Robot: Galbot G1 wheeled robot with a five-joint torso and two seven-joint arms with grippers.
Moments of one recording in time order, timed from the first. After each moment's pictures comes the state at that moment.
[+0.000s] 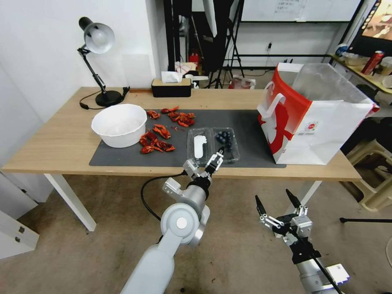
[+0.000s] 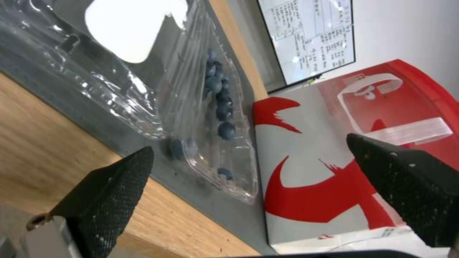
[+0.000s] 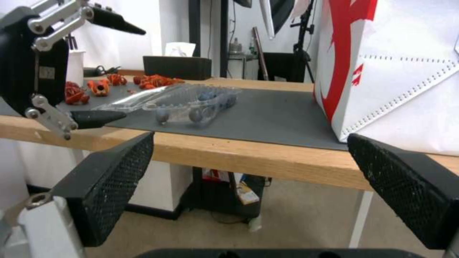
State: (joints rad) left arm 1.10 -1.48 0.01 -1.90 -1.31 0.03 -0.42; right arm -1.80 1.21 0.56 2.05 0.28 0.38 -0.07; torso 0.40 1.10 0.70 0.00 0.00
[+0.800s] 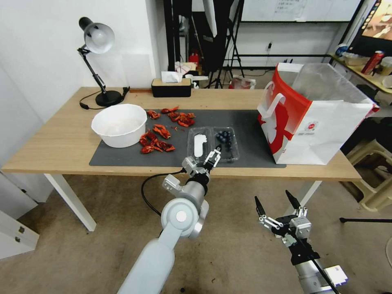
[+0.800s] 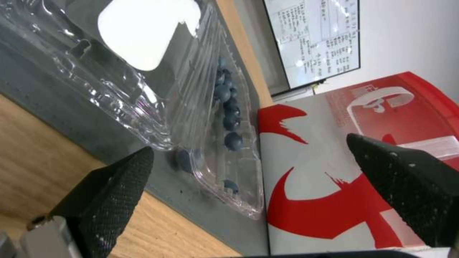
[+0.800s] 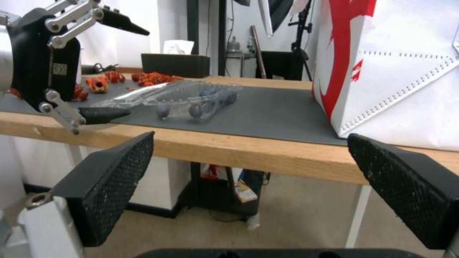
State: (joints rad) left arm 1.06 -1.48 -0.01 -1.87 -1.35 0.03 -0.44; right arm -1.81 1.22 0.55 2.05 0.26 0.39 -0.06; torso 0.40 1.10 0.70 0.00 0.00
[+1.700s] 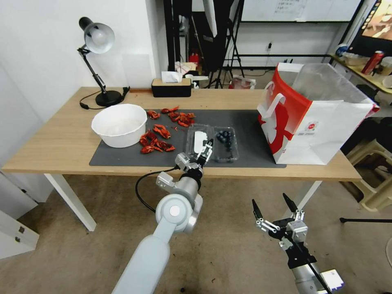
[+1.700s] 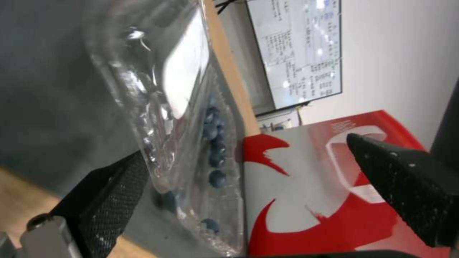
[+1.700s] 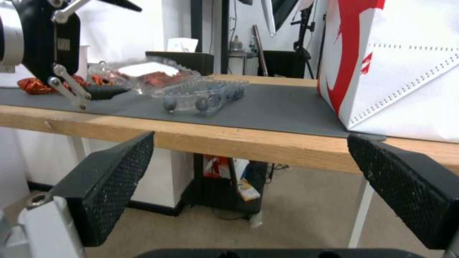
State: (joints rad) left arm 1.07 -1.49 -0.06 -1.88 -1.39 -0.01 -0.37; right arm -1.82 1.24 0.54 2.04 0.23 0.41 -0.06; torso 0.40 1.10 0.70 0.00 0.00
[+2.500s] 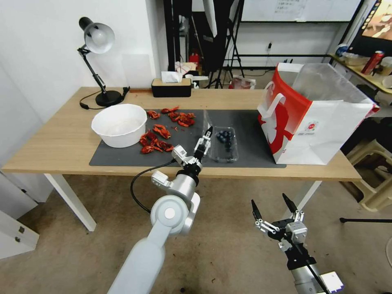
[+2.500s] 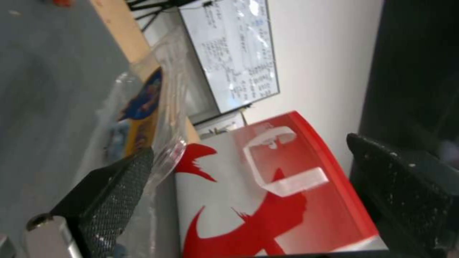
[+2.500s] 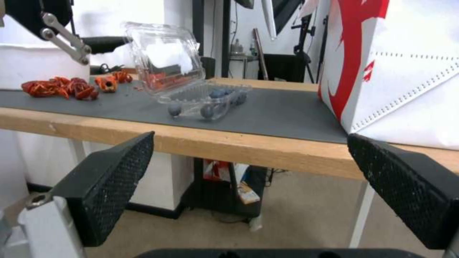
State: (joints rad) left arm 1.07 -1.43 -0.05 -1.92 -1.41 -0.01 -0.16; right arm -1.83 1.25 0.53 2.05 0.21 0.42 -0.06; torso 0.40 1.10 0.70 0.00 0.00
